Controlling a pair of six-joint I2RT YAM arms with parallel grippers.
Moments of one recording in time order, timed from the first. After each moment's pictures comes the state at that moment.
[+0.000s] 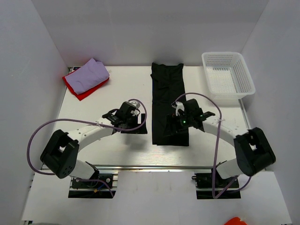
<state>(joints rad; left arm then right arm) -0.65 1.42 0.83 -0.38 0.08 -0.53 0.52 1.45 0.76 -0.28 -0.56 0.27</state>
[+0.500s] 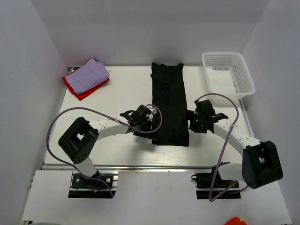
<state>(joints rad) -0.78 1.66 0.94 -0.30 0.16 -0.47 0.38 1.28 0.73 -0.44 -0.13 0.43</state>
